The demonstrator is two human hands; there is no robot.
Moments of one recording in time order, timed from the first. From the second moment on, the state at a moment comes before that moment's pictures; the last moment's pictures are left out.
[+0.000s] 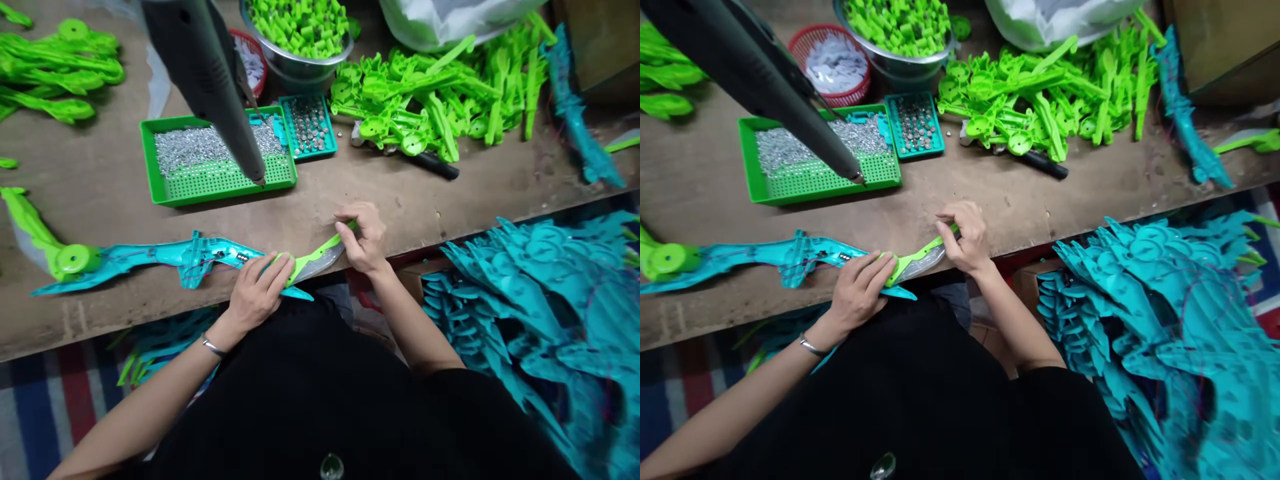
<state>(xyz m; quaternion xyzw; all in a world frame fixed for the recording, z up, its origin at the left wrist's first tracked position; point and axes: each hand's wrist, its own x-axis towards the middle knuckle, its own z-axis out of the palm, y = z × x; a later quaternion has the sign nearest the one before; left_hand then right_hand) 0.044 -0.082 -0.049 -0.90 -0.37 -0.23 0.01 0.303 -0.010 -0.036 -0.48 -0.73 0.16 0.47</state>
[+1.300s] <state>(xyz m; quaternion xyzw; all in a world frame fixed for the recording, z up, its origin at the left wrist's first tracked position) 0.037 -0.019 0.000 -0.88 -0.37 -0.28 0.00 0.311 -0.014 -0.045 -0.56 -0.55 0.10 0.61</state>
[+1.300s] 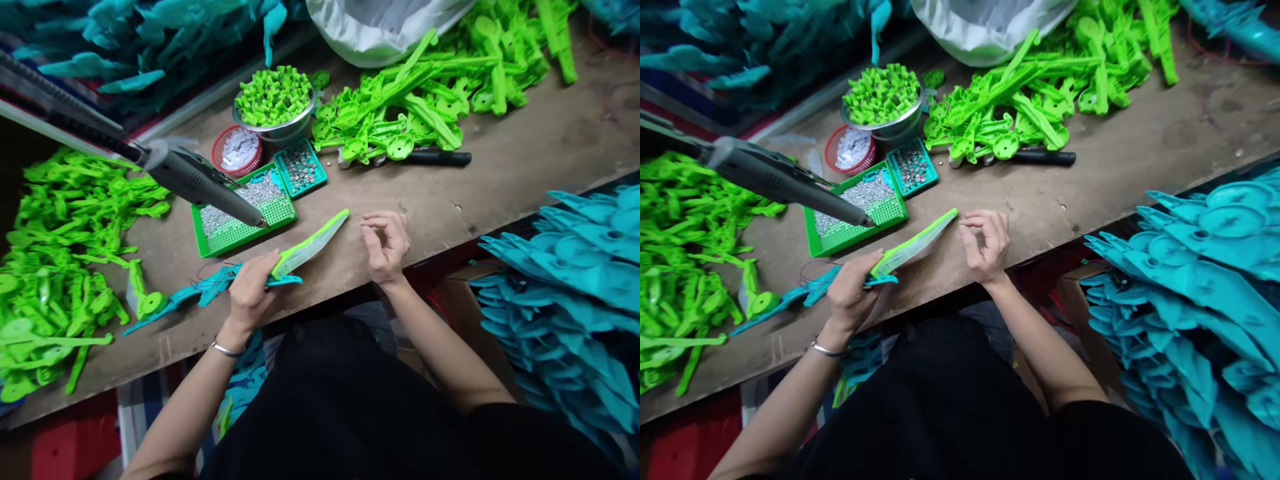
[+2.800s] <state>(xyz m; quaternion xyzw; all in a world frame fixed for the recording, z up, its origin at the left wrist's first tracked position) 0.038 -0.059 -0.021 -0.81 -0.45 -0.37 -0.03 0.188 0.127 0.026 -0.48 -0.59 0.29 0.58</state>
